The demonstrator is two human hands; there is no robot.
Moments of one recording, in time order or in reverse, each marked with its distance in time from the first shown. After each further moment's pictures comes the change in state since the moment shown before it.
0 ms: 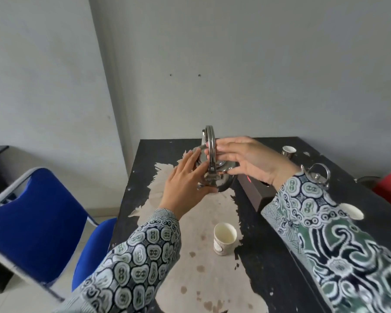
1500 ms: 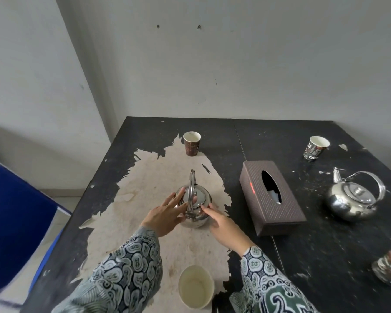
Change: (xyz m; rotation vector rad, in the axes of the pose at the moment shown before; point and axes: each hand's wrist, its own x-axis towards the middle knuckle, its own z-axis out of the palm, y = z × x) left_hand 0.048 -0.107 0.239 0.111 -0.657 -0.065; right_hand 0.153 0.305 -0.086 -0.503 -0.049 0.197
